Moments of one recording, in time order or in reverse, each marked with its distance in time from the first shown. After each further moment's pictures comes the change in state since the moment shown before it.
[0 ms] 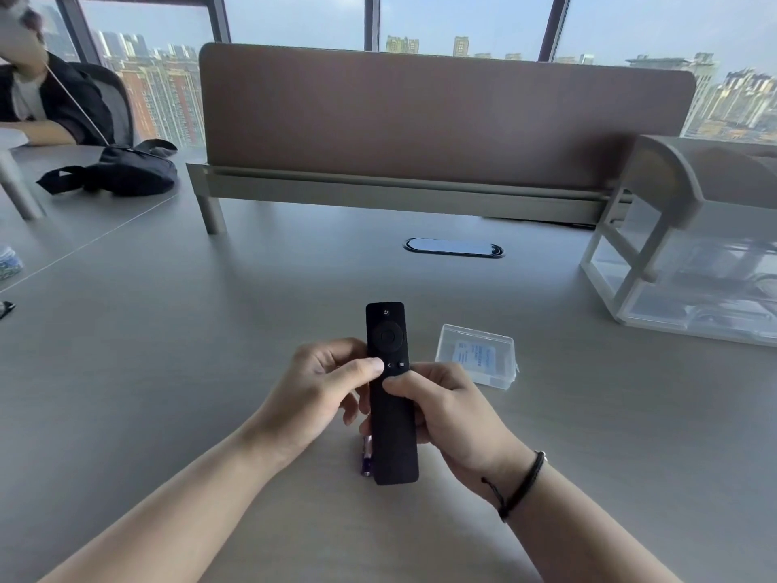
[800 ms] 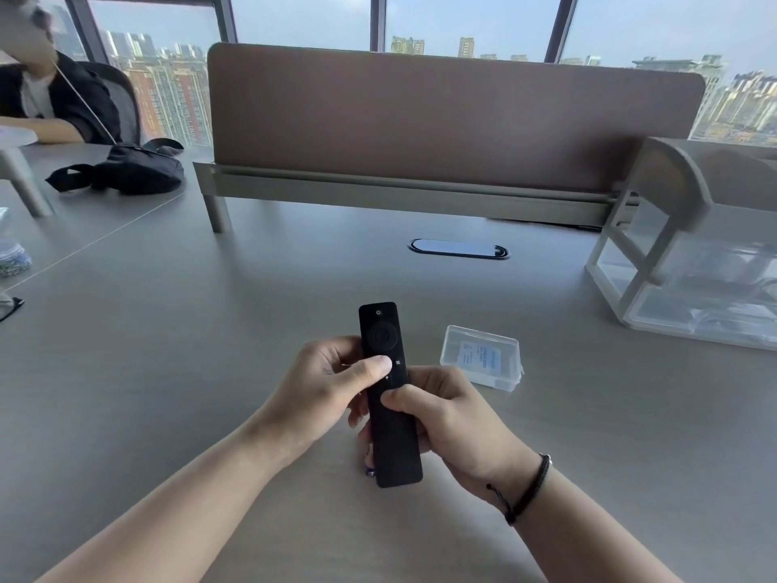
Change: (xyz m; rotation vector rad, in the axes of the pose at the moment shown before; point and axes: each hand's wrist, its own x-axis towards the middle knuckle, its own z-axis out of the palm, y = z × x) left_hand 0.003 -0.002 0.000 -0.016 0.018 0.015; right_hand 0.000 0.004 0.001 -0.034 -0.093 0.013
